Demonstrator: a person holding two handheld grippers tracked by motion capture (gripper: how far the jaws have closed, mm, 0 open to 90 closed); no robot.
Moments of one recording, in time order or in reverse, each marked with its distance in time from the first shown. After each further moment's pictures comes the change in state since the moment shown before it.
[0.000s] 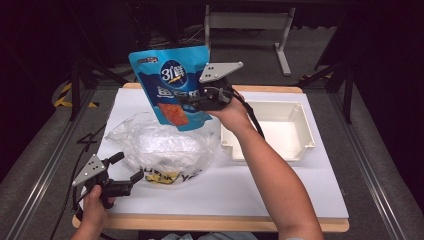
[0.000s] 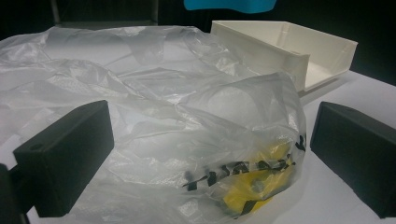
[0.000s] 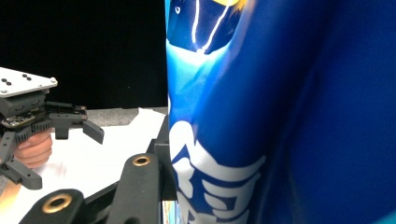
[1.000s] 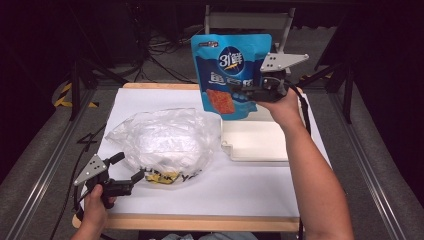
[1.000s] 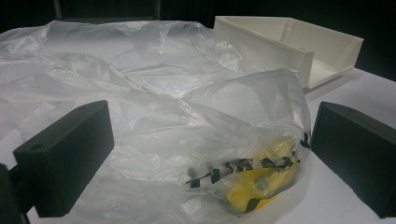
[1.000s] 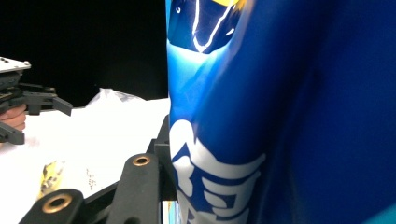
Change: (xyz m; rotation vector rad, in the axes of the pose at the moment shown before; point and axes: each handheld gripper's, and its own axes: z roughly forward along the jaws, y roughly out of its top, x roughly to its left) left arm 0.001 -0.002 0.003 0.011 0.005 -0.002; right arm -0.041 -0.024 -0.113 -0.001 -0.134 0.020
